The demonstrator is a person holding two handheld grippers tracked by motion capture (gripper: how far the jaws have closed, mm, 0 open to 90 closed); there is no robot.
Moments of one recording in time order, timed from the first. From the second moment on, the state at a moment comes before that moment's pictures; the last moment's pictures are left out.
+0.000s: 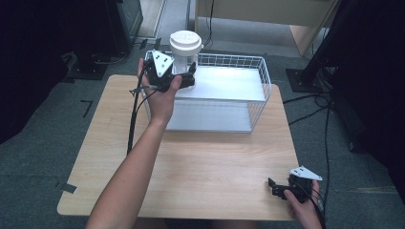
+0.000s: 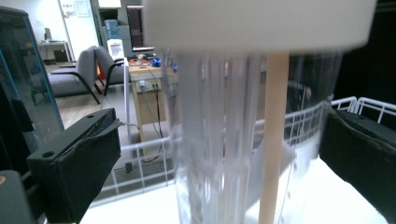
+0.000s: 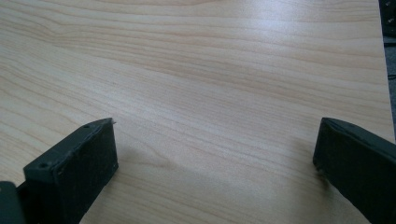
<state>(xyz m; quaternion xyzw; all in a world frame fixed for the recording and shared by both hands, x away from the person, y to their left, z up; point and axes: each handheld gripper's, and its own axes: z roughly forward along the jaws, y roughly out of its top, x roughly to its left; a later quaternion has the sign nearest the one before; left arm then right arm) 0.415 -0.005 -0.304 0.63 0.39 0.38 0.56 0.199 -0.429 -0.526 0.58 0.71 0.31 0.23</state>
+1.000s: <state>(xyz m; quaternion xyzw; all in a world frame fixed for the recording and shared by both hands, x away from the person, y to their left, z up) 0.326 0.034 -0.358 0.65 0.36 0.38 0.55 0.199 -0.428 -0.526 0.58 0.72 0.31 0.23</state>
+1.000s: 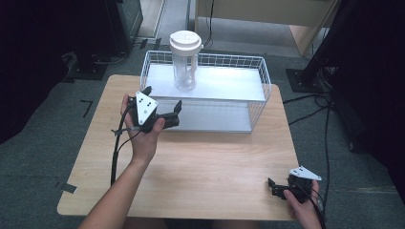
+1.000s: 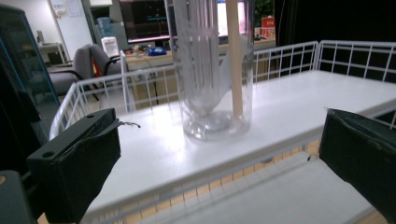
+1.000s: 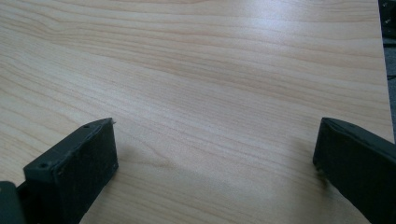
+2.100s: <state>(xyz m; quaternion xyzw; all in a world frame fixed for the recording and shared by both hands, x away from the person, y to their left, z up) 0.284 0.129 -0.479 0.65 0.50 0.34 0.46 0.199 -0.427 -0.526 0.58 0.72 0.31 0.23</state>
